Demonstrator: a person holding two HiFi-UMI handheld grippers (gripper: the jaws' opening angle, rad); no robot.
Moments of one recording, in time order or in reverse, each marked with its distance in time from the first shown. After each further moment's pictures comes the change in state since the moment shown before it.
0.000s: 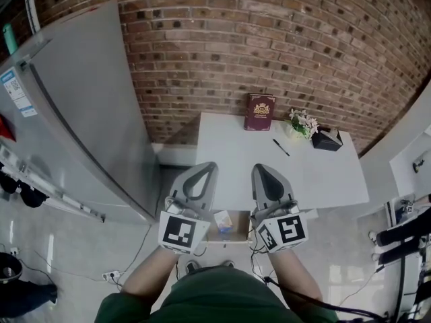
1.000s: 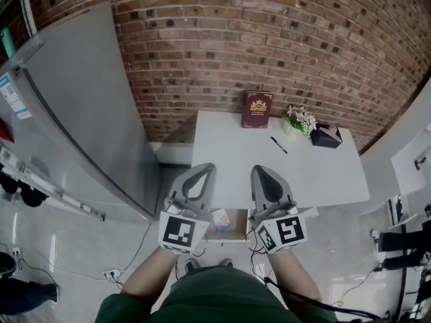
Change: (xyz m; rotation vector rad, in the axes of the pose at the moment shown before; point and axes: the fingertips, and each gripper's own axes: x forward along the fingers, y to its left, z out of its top) left arm 0.012 -0.022 -0.013 0.003 0.035 0.005; right arm -0.017 -0.021 -0.010 0.022 0.004 -0.002
